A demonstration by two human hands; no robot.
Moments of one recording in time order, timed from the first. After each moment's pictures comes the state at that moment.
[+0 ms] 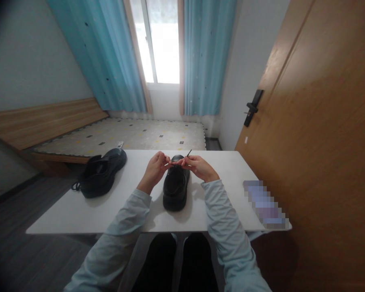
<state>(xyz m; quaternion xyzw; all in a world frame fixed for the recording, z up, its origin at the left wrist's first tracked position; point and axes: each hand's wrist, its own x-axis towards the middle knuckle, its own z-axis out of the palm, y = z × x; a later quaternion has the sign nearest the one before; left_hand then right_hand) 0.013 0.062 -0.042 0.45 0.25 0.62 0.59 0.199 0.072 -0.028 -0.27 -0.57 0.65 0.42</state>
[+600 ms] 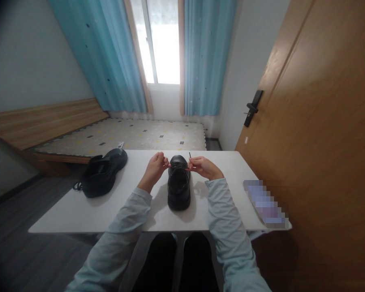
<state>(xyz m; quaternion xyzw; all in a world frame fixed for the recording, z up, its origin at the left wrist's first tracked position) 0.007 0.073 -0.051 0.43 0.30 0.63 0.58 0.216 0.081 -0.032 -0.29 -0.55 0.68 0.39</state>
